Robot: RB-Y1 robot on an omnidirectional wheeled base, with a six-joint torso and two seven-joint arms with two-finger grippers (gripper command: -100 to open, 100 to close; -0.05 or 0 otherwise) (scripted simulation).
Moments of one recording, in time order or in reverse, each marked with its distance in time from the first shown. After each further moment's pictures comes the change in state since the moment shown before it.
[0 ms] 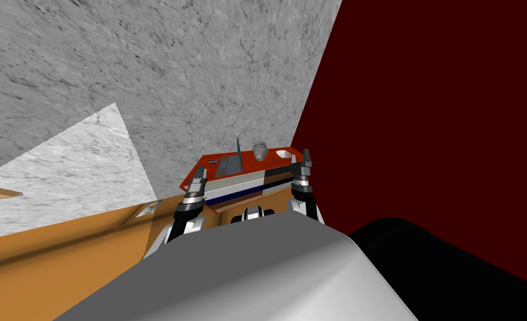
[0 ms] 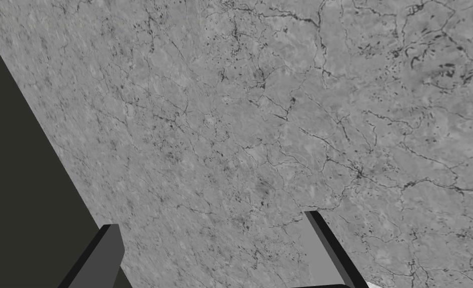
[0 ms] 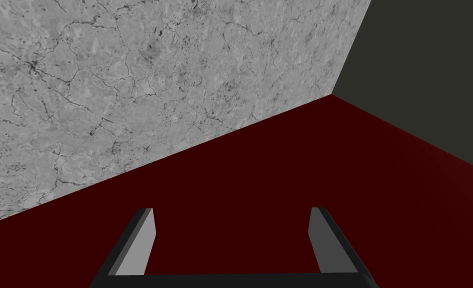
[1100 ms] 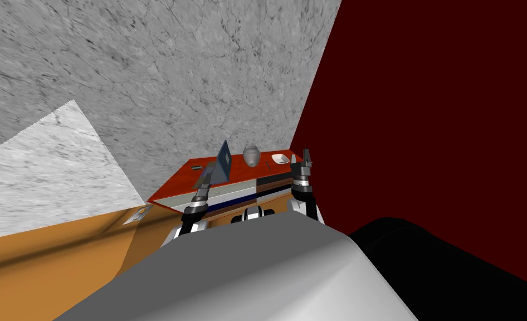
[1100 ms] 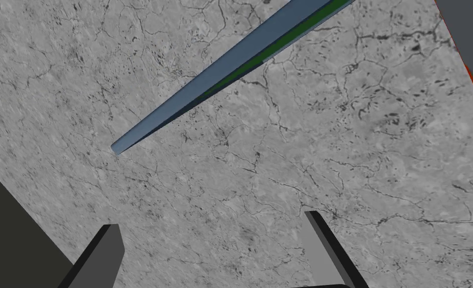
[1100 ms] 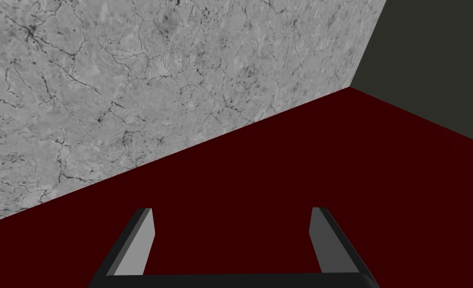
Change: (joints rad) left arm -0.038 -0.023 0.038 0.244 -0.062 -0.095 -0.091; right arm 0.000 0.000 0.000 0.000 0.000 0.000 0.000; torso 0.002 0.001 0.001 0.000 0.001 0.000
